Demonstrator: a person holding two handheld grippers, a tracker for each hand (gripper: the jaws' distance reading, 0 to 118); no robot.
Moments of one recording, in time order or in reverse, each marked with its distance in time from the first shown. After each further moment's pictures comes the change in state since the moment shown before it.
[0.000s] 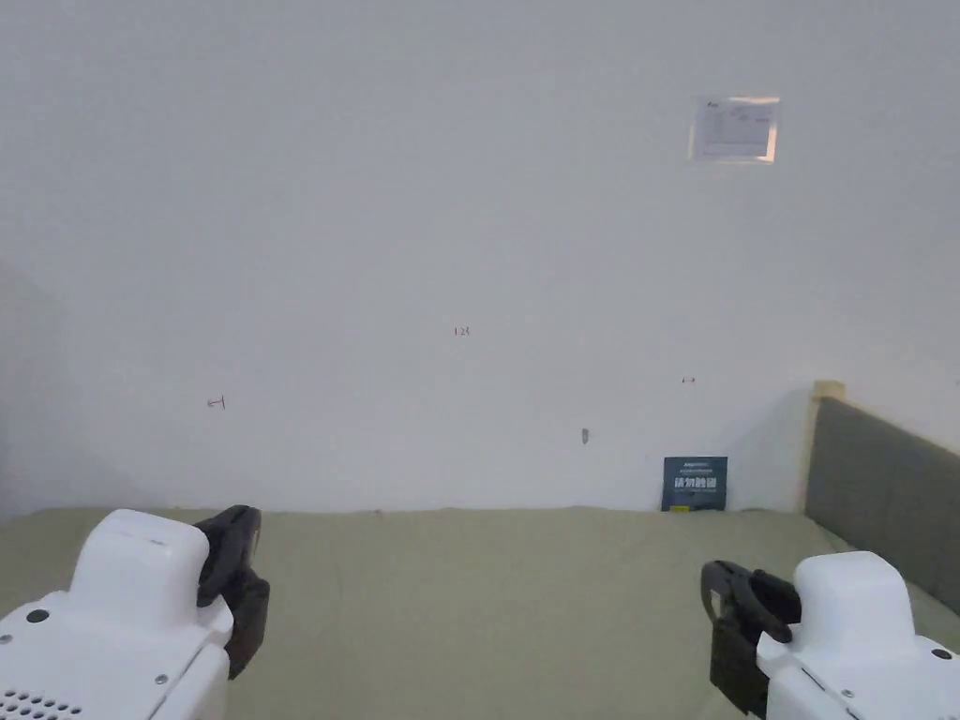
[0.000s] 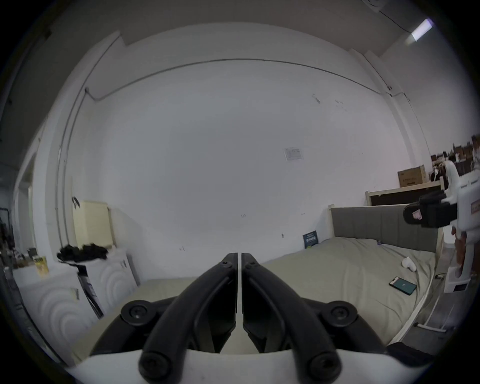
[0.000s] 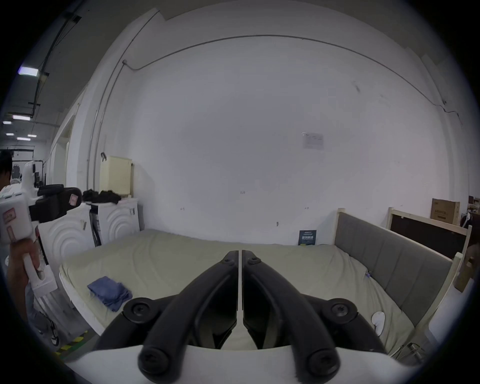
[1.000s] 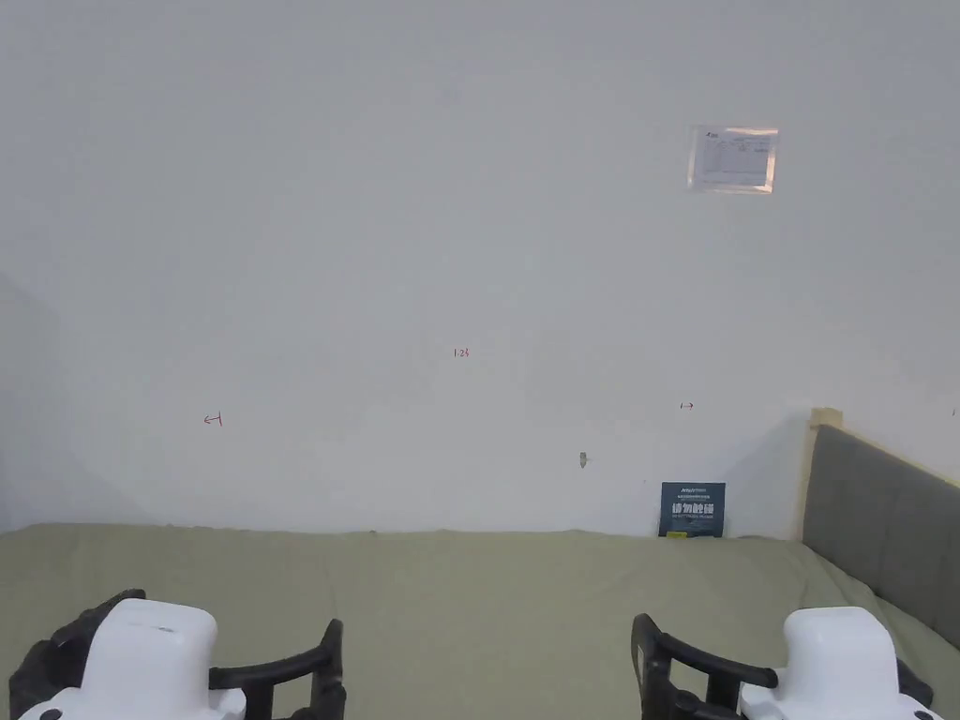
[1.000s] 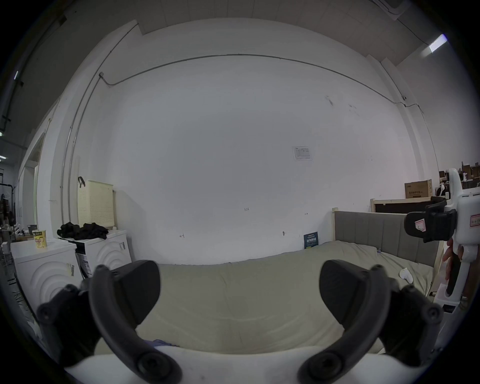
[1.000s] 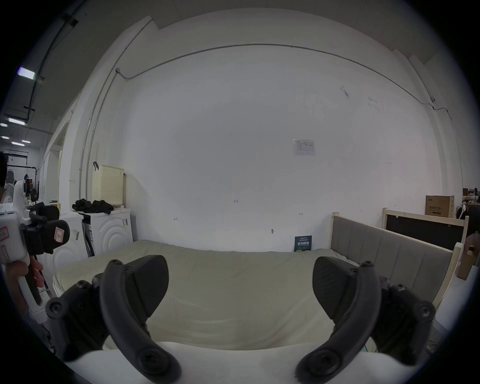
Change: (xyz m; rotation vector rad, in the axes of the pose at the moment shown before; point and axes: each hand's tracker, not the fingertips) left arm 0.011 -0.028 0.000 -0.045 0.020 0.109; right arm -0.015 -0.019 -0.014 0.059 -0.043 -0.024
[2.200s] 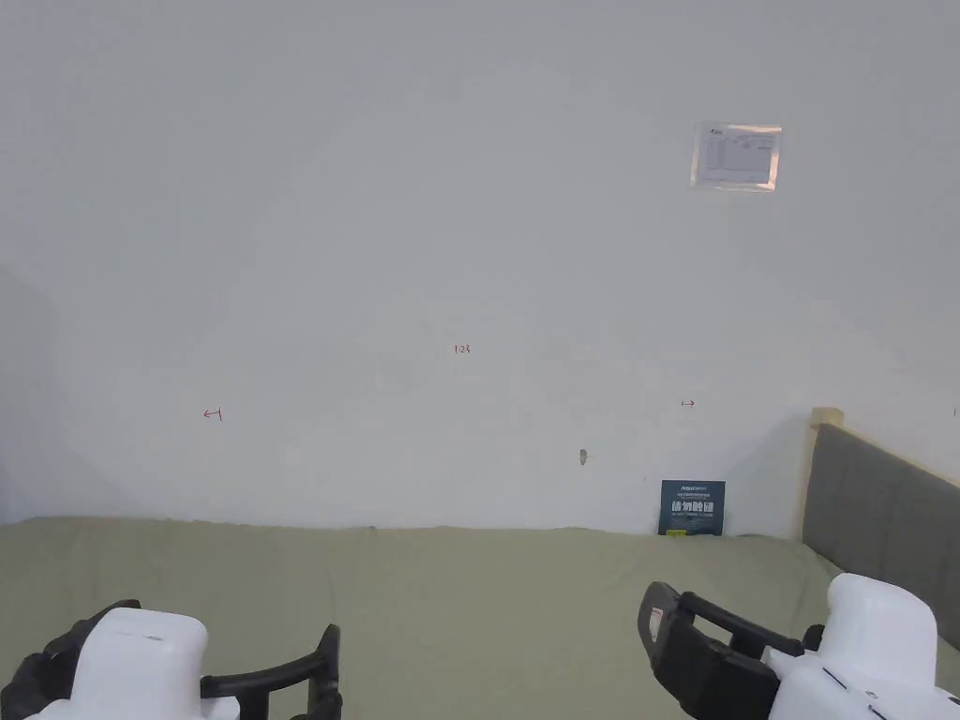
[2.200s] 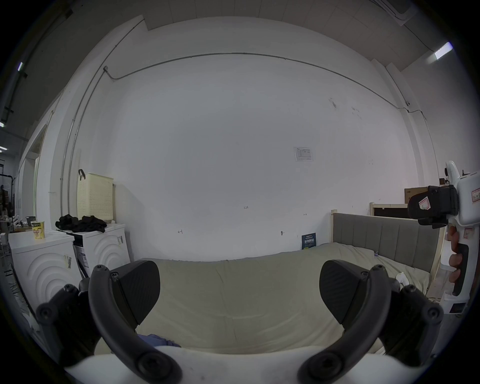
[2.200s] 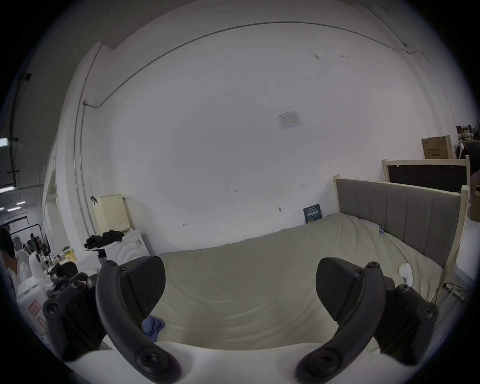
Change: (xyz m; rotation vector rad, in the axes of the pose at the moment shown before) left arm -0.002 -0.004 0.003 -0.007 -0.004 0.039; right arm 0.005 0.026 0.003 -0.101 0.006 -0.281
